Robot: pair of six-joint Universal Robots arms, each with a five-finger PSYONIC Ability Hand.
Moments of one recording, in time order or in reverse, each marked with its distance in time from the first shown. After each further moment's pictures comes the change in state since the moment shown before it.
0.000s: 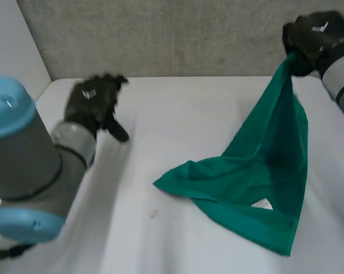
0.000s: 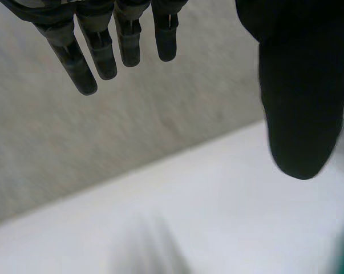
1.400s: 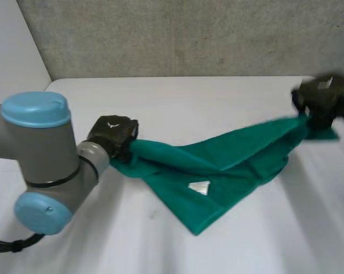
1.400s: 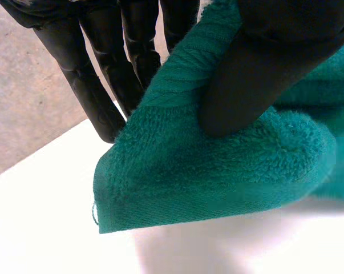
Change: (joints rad) left arm 0.047 -0.196 0.098 -0.139 0.148 0.191; right arm -0.142 -0.022 0.030 0.445 -0.123 -0.222; left_hand 0.872 0.940 0.928 0.939 0.889; right_hand 0.000 0.000 0.000 0.000 0.002
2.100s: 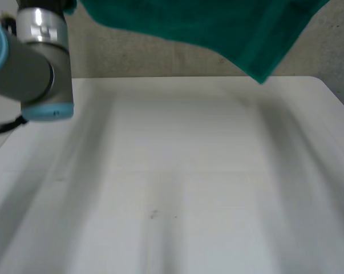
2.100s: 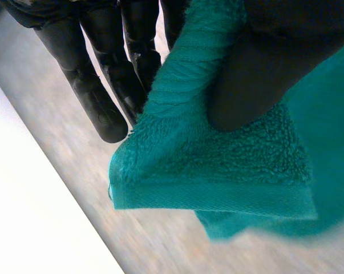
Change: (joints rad) left arm 0.104 0.003 0.353 0.654 -0.138 0.386; right arm 0.133 0.092 -0.313 -0.685 0.340 0.178; left_hand 0.000 0.002 0.001 0.004 0.000; right_hand 0.000 0.000 0.000 0.000 0.000
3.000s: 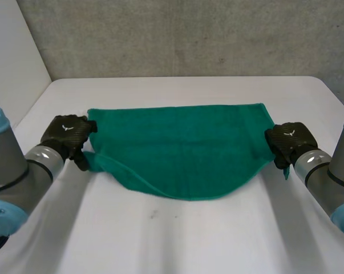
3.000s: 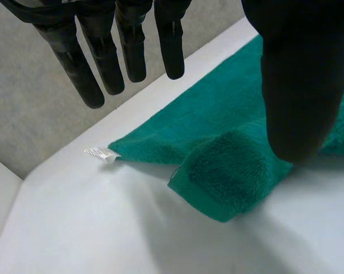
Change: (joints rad) left arm 0.190 0.101 -0.600 -0.477 0.276 -0.209; right arm -0.010 0.089 0.693 0.084 -0.169 -0.011; left_hand -0.709 -0.802 -0.790 -0.807 -0.750; right_hand 0.000 0.006 0.006 0.000 0.006
